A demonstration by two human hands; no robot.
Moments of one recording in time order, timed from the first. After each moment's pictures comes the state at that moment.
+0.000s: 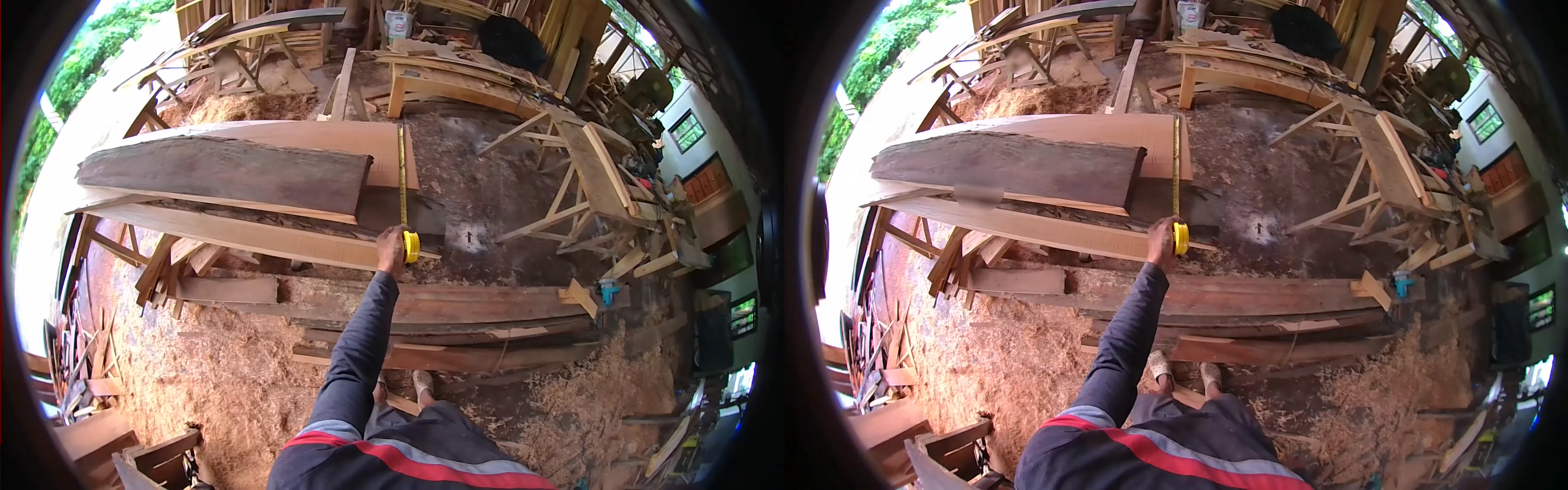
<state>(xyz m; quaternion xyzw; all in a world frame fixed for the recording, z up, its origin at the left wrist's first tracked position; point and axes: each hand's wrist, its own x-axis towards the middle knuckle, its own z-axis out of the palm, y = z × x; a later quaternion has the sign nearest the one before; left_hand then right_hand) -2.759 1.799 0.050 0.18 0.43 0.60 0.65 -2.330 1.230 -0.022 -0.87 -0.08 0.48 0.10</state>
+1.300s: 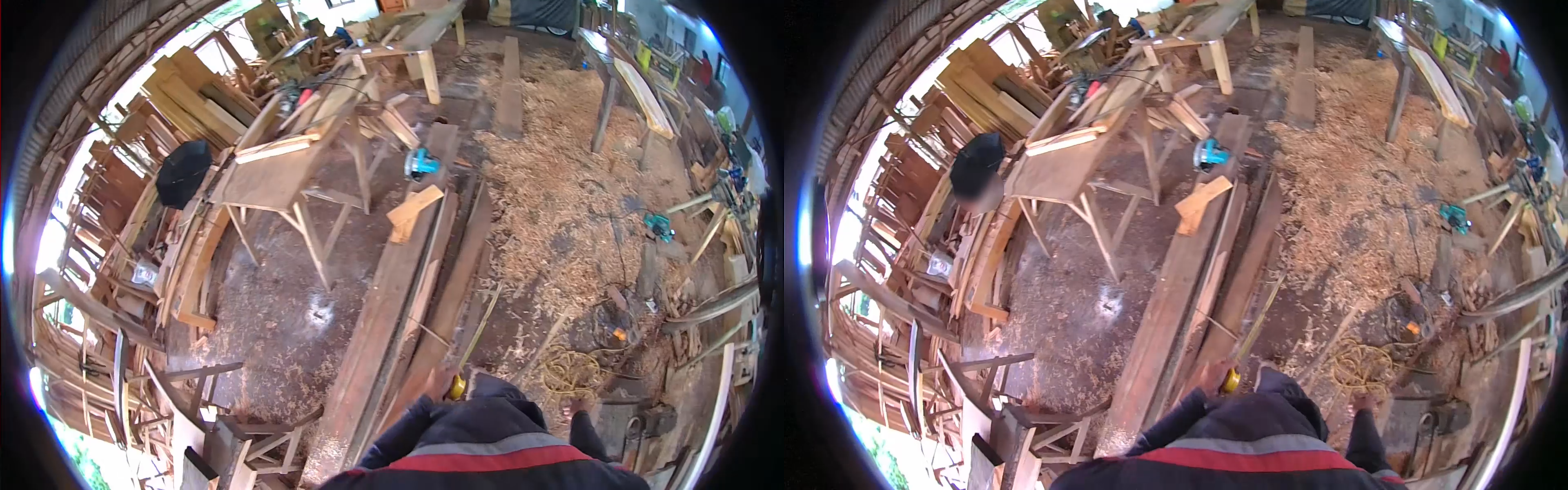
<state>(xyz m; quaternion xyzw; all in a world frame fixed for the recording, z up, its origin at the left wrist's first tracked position) -2.201 1.311 -0.034 0.63 0.26 -0.18 0.71 -2.265 0.743 -0.279 -0.55 0.44 0.34 0.62</state>
